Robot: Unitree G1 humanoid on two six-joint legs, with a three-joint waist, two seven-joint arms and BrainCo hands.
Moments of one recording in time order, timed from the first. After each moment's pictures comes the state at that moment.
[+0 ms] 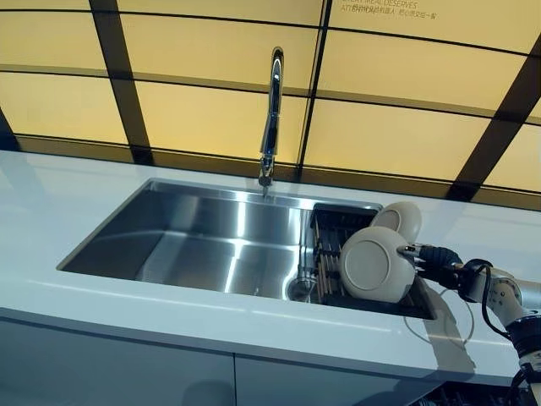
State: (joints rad) left arm 0.10 0.33 -0.26 1.16 -0.01 -0.08 0.04; right arm -0.48 -0.84 0.01 0.47 0.80 0.63 0.27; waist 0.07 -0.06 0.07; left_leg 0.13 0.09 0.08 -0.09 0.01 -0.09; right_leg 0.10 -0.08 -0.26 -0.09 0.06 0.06
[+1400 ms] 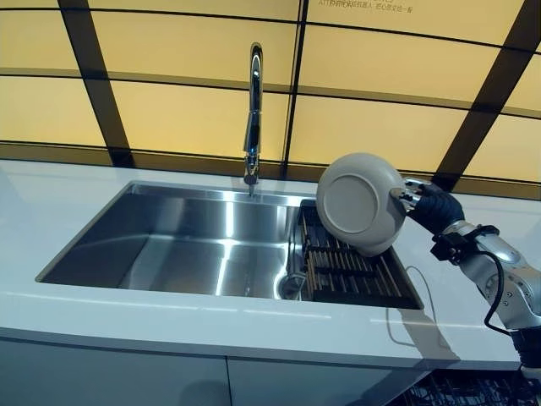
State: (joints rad) left arm 0.11 0.32 -0.26 1.15 -0.02 -0.10 0.04; right arm -0.39 -0.83 -0.09 -0.02 0.90 0.33 0.10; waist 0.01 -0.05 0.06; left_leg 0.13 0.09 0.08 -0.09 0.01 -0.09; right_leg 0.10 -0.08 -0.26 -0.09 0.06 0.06
